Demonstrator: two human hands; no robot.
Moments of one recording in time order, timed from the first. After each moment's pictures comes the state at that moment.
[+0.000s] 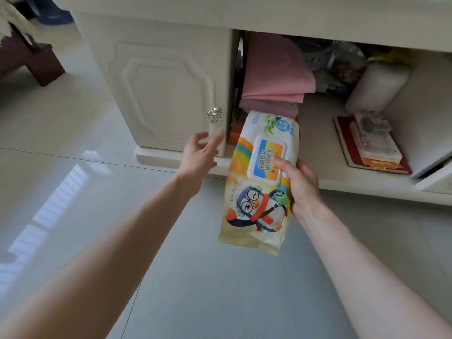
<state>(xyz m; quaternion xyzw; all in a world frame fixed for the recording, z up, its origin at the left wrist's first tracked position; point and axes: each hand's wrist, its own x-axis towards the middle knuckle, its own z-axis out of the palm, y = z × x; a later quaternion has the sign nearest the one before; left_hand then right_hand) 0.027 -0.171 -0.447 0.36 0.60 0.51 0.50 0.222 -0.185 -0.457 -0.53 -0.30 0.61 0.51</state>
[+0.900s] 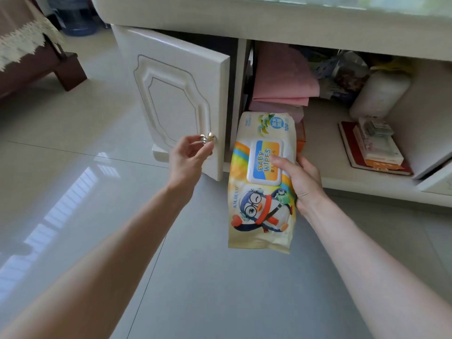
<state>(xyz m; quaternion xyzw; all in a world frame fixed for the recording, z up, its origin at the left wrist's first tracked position) 0.004 -0.230 -0.438 0.38 0.56 0.61 0.40 0.217 -0.208 -0.444 -0.49 -0.39 0.61 0.48</state>
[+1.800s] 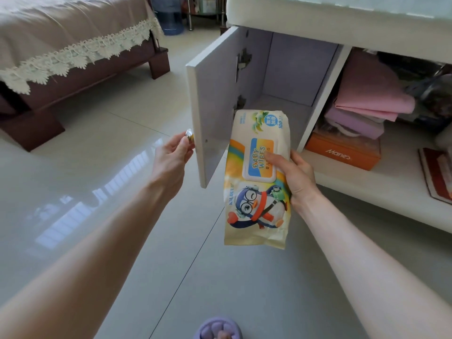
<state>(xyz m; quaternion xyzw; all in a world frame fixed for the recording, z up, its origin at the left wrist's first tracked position) -0.127 -0.336 -0.436 0.28 0.58 0.67 0.36 0.090 -0.245 -0.445 -0.41 -0.45 0.69 0.39</state>
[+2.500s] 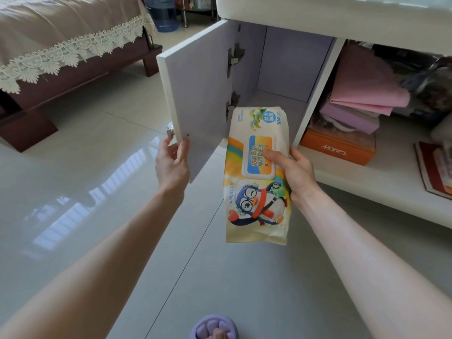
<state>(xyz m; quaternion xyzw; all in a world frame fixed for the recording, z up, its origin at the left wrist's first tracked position) -0.107 -0.327 -0.456 0.23 0.67 0.66 0.23 0.099 -0.237 -0.448 -0.41 -0.45 0.69 0.39</state>
